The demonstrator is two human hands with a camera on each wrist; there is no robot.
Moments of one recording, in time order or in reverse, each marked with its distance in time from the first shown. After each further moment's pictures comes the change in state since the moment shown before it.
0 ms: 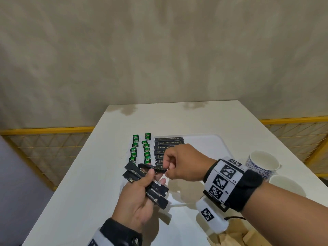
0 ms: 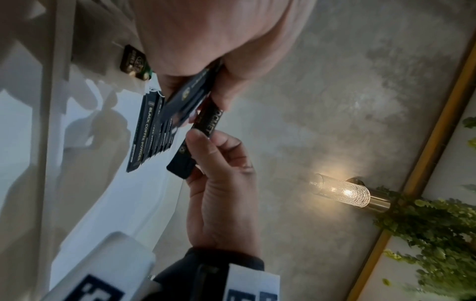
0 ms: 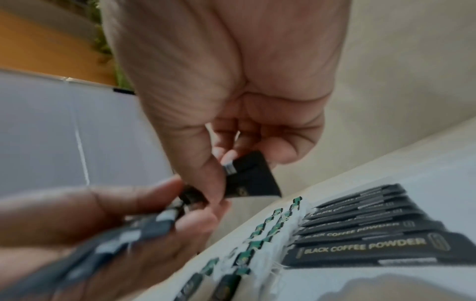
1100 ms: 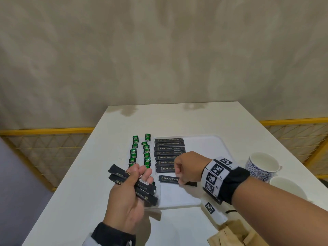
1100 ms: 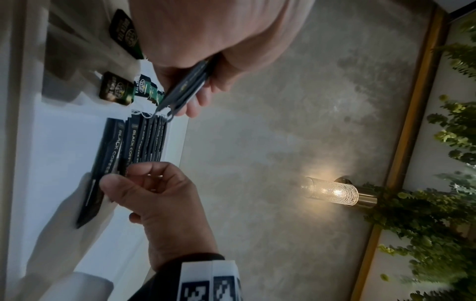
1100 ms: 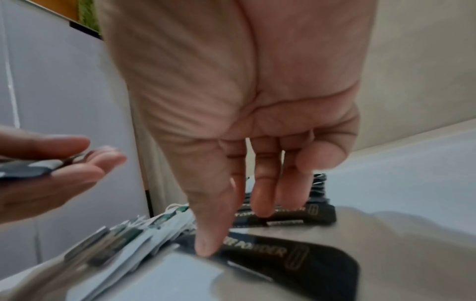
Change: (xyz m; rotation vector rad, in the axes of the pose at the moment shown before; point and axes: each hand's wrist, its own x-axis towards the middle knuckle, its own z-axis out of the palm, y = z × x) left_hand 0.005 0.012 -0.008 -0.073 0.053 0.140; right_hand 0.018 0.039 0.011 -0.288 -0.190 0.215
